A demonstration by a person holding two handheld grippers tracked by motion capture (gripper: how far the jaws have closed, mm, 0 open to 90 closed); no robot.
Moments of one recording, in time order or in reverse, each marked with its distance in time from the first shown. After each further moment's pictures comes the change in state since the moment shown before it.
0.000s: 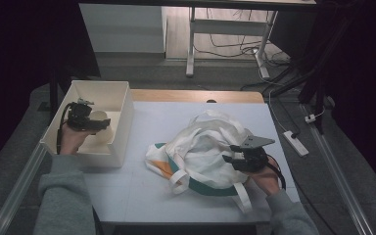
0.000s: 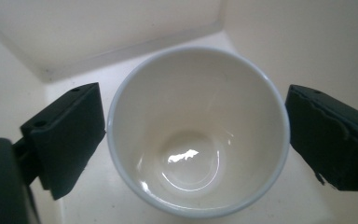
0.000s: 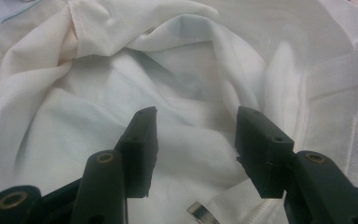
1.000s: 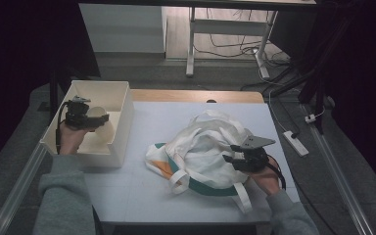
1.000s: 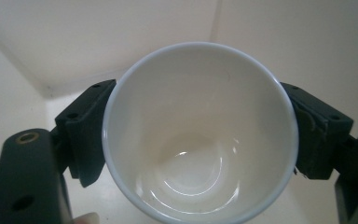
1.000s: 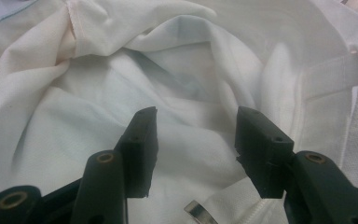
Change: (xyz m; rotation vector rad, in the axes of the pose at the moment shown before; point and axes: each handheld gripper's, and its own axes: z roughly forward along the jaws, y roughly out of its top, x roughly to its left) left arm 0.000 0.003 -0.015 -0.095 -0.016 -0.040; right arm 0.000 0.000 -0.001 -0.002 -0.010 -0.007
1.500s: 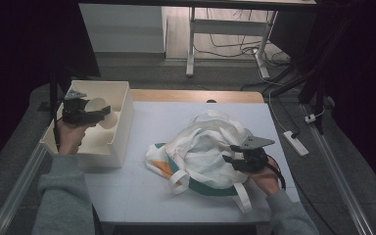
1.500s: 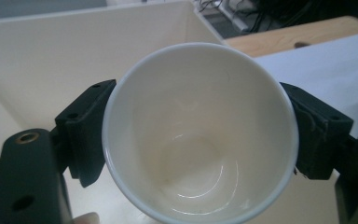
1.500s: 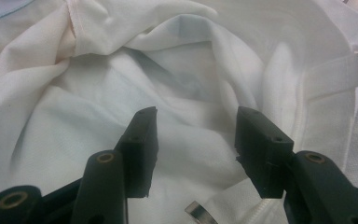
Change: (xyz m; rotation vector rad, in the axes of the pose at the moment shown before) left arm -0.016 0.015 -0.035 -0.192 -0.075 -0.019; right arm 0.001 0.000 0.001 0.000 -0.002 -0.006
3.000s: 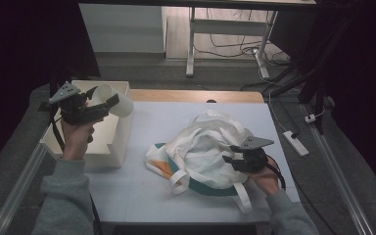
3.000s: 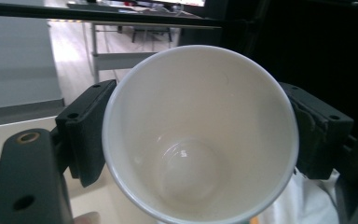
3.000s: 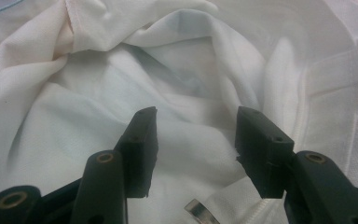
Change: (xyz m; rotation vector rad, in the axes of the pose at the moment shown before) left arm -0.059 0.027 -0.049 -0.294 -0.209 0.010; right arm 0.000 -0.001 0.002 0.009 0.001 -0.001
